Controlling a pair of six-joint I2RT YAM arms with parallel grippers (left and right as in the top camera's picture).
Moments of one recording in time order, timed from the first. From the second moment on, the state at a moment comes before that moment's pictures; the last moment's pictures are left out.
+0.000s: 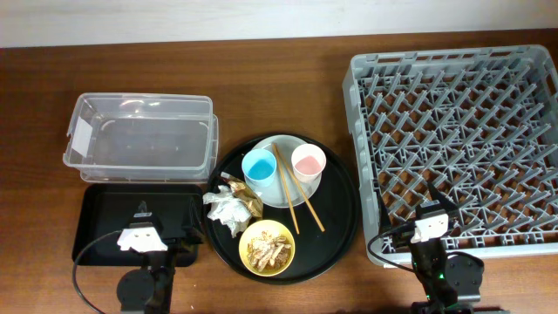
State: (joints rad) left arm -0.04 0.02 0.02 -0.08 -0.02 -0.20; right arm -0.01 0.01 0.01 -0.06 -0.17 -0.17
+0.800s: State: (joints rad) left arm -0.04 0.02 0.02 -0.04 -0.01 -0.20; right arm -0.01 0.01 0.01 -0.06 -0.17 -0.17
